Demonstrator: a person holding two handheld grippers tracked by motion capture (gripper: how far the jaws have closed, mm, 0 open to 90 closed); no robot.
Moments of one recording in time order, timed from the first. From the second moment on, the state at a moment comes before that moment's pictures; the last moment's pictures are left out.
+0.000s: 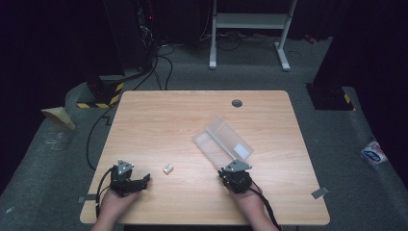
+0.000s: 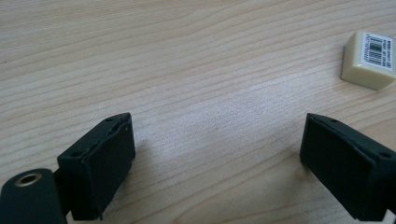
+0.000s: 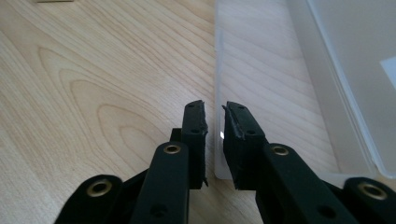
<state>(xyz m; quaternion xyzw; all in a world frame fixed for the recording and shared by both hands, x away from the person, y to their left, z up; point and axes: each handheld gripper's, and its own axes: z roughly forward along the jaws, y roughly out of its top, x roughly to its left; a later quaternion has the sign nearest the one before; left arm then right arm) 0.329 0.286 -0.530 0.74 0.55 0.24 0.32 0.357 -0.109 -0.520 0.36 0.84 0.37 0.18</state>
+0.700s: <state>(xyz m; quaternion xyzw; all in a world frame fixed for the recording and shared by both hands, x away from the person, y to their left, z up) 0.330 0.287 -0.530 0.74 0.54 0.23 0.32 0.361 -0.140 -0.516 0.39 0.82 0.36 0.21</state>
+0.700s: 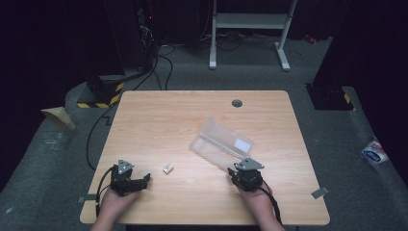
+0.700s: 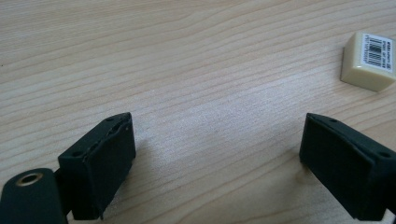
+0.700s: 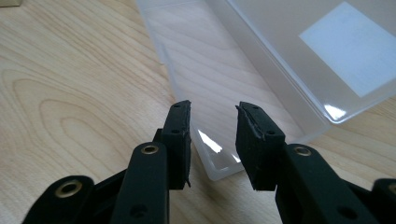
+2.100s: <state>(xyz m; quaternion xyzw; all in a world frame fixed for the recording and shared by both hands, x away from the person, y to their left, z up) 0.328 0.287 -0.530 0.74 0.54 0.23 0.32 0.385 -0.191 -0.514 0.48 0.76 0.37 0.24</state>
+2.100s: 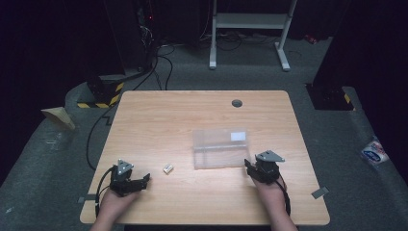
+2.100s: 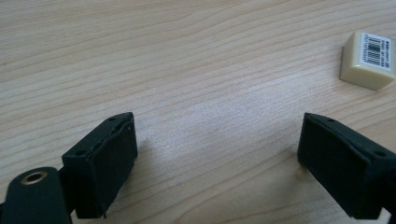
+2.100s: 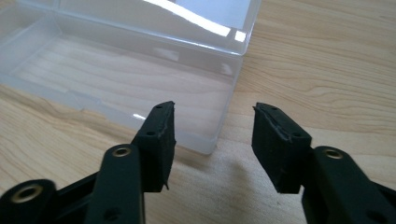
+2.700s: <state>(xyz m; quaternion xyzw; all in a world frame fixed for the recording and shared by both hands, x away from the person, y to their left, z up) 0.324 0.288 -0.530 0.74 0.55 0.24 0.32 0.402 -0.172 -0.519 0.46 0.79 0.37 0.18</state>
